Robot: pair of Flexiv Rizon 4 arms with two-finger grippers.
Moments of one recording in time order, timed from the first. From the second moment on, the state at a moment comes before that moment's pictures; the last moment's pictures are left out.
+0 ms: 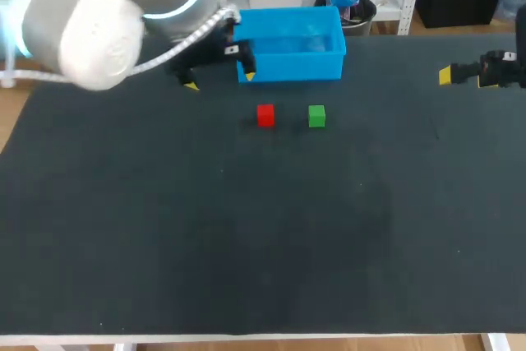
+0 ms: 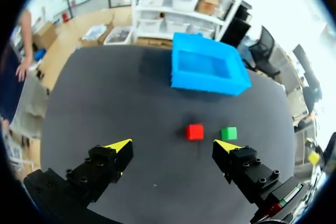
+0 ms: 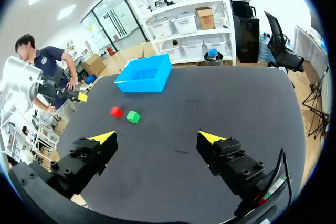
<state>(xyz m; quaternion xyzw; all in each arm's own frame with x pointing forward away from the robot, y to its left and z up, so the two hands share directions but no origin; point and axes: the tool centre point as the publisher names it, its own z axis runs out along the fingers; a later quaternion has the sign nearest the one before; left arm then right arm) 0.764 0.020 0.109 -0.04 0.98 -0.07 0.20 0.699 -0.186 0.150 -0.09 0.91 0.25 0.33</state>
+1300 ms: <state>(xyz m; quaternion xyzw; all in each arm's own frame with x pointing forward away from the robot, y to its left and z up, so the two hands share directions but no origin) 0.781 -0.026 0.084 -0.03 0.98 -0.06 0.17 0.699 -0.186 0.150 -0.09 0.91 0.25 0.33</state>
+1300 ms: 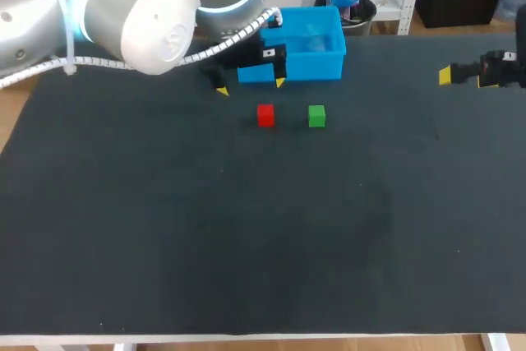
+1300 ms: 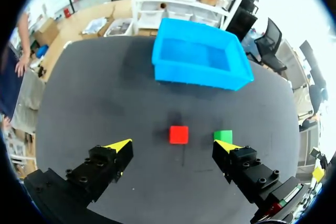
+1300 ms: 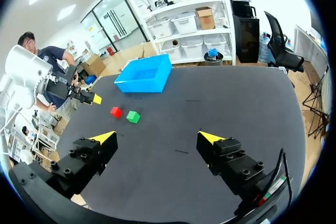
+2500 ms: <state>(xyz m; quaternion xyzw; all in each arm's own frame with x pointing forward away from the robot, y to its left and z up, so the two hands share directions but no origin) 0.792 -0.038 0.016 -0.01 0.99 -0.05 0.10 0.699 -0.186 0.150 -0.09 0.91 0.25 0.33</state>
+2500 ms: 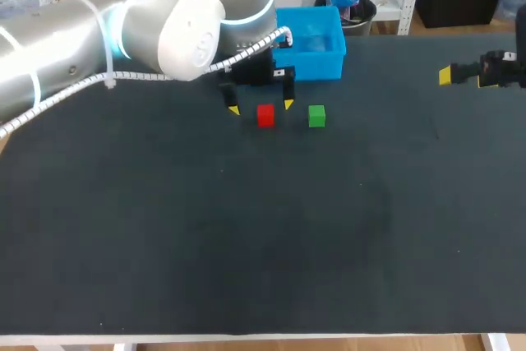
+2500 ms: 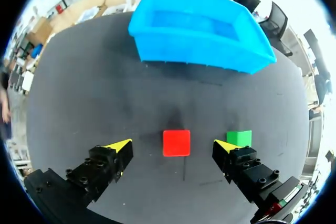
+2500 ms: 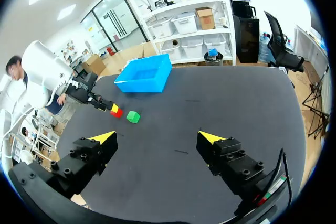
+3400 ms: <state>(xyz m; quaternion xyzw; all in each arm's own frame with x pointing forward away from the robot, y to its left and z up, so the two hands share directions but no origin) 0.796 -0.040 -0.007 -0.01 1.00 -0.03 0.09 0.699 -0.186 0.150 -0.09 0.91 0.25 0.33</state>
